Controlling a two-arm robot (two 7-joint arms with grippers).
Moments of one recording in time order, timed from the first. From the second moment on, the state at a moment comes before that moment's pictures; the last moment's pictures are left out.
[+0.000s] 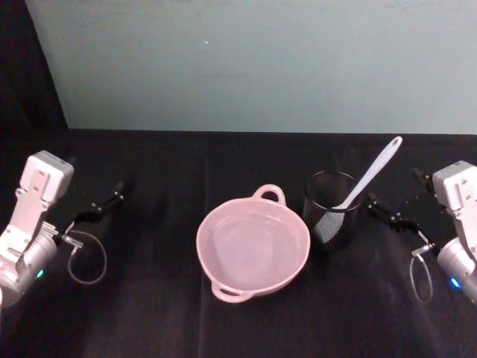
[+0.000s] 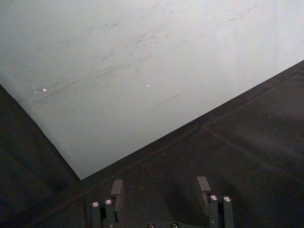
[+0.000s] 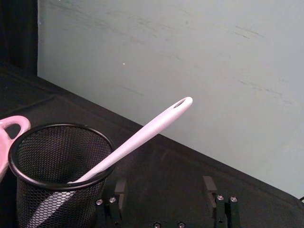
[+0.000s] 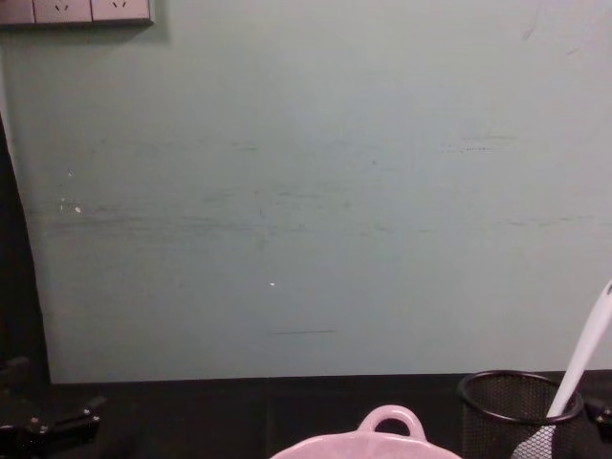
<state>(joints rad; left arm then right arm) -0.20 0.60 0.45 -1.41 -0.25 -0.12 0.03 0.20 0.60 -0.45 -1.41 0.25 -0.12 -0.03</state>
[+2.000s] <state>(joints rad) -0.20 0.60 0.45 -1.41 -0.25 -0.12 0.03 0.15 0.52 -0.16 -1.47 1.01 0.18 0.34</state>
